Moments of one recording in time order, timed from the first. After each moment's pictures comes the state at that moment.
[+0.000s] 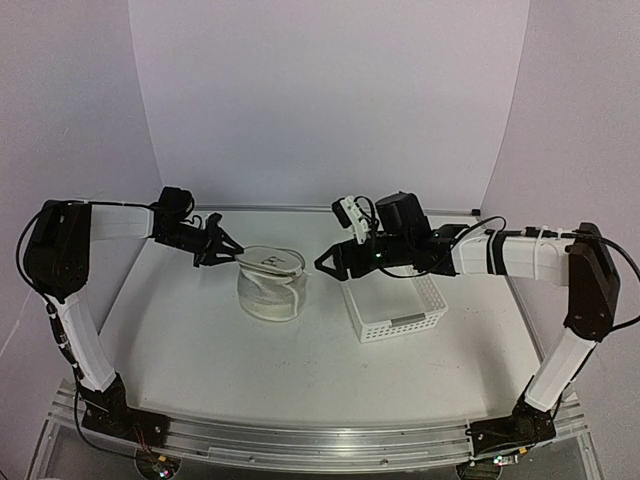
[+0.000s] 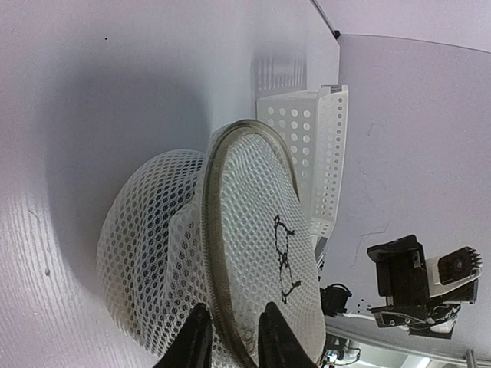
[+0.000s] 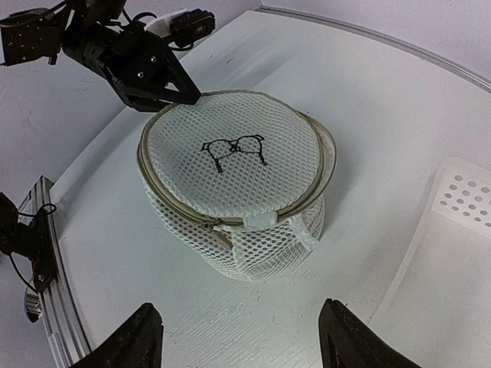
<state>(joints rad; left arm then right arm) -0.21 1.84 1.24 -0.32 0.91 -0.66 0.77 1.70 1.17 -0.02 -0.31 0.23</state>
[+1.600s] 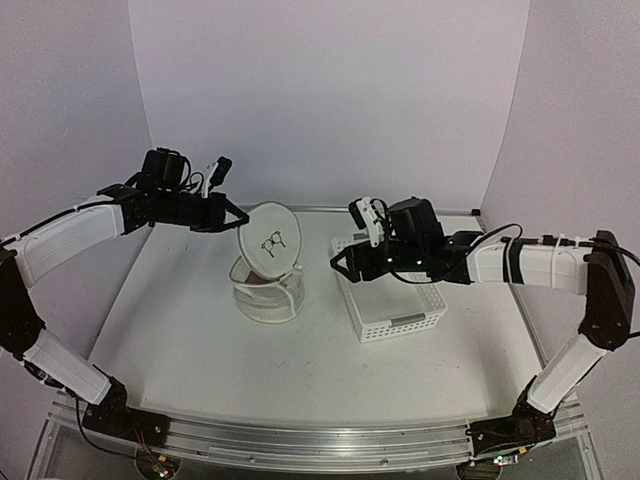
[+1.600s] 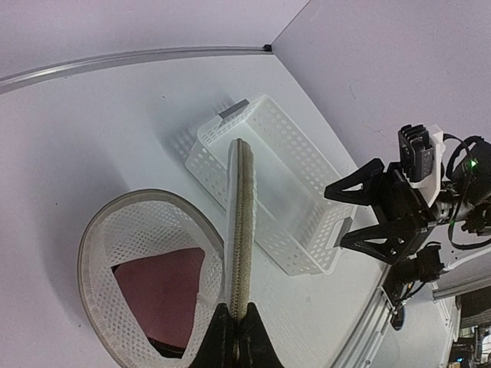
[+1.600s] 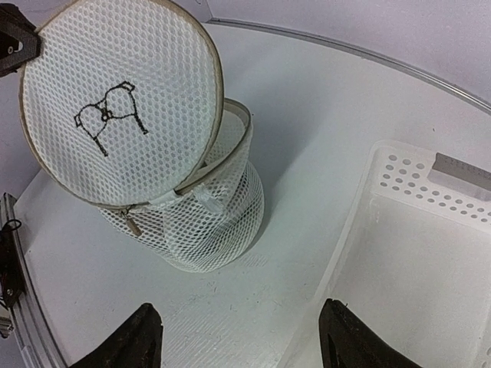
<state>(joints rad) -0.43 1.43 1.23 -0.37 0.57 -0.28 0.77 1.61 1.07 -0.01 -0.14 0.23</state>
